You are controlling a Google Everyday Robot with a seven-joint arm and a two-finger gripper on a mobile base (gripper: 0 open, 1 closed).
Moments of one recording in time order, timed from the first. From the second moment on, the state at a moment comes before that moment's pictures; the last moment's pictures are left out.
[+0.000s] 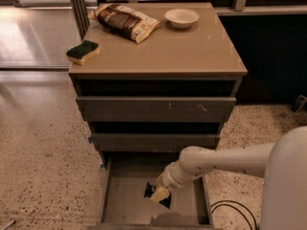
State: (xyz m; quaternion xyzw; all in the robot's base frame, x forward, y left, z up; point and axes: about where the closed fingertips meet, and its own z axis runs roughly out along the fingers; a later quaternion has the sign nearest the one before) arm 0.476 -0.021 0.407 -0.56 0.78 0.22 0.17
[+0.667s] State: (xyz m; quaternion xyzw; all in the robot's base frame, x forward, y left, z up) arm 0.489 -0.012 0.309 -0.53 0.81 0.19 0.17
